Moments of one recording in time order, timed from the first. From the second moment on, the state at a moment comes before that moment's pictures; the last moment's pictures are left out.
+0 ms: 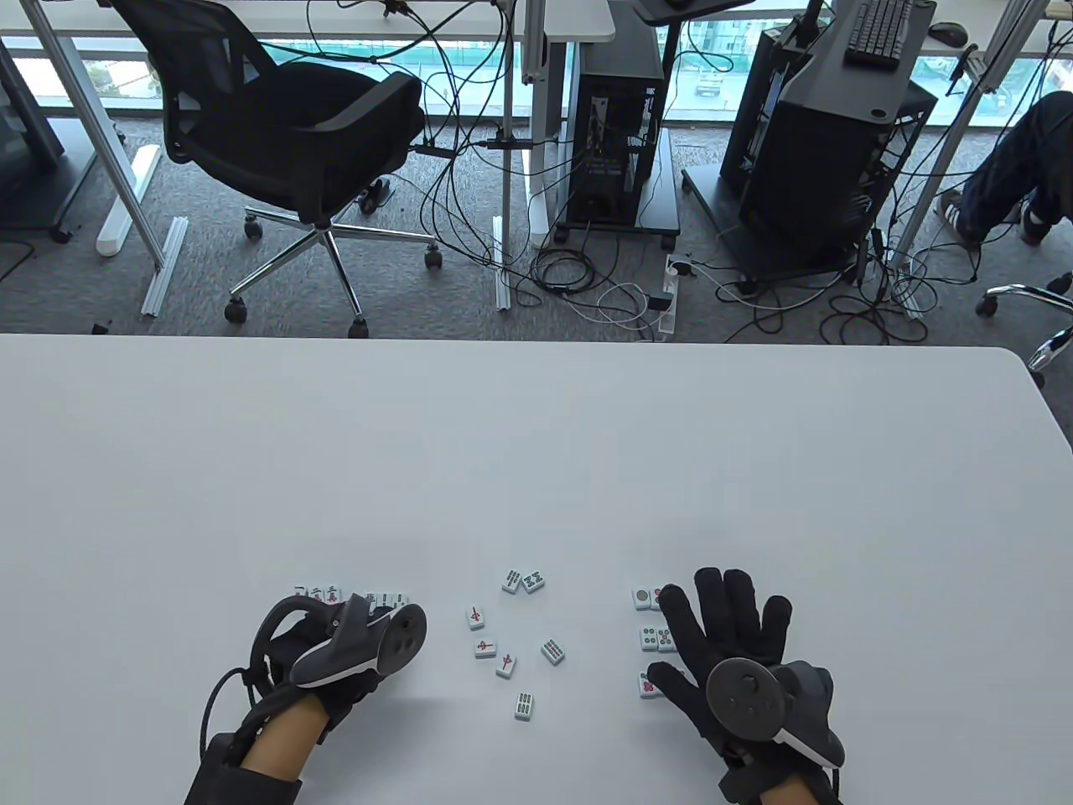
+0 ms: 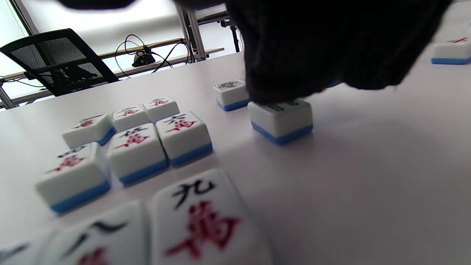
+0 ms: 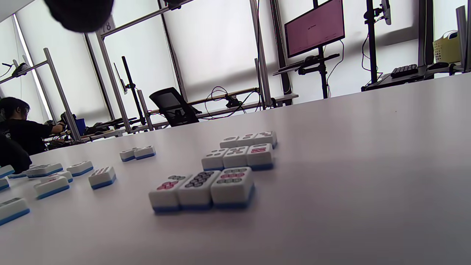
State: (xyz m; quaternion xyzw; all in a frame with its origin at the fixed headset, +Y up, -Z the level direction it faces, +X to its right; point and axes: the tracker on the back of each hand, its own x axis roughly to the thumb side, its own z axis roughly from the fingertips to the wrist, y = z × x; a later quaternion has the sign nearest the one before) left_hand -0.184 -0.754 -0.278 -0.07 -0.14 -0.11 0.98; right_hand 0.205 -0.733 -0.239 0.17 -0.03 0.98 0.13
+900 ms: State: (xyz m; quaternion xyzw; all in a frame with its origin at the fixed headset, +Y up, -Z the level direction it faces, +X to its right) left_hand -0.084 -0.736 -0.242 -0.01 -0.32 -0.12 0.94; right_hand 0.203 -0.733 -0.239 0.17 -0.02 0.98 0.13
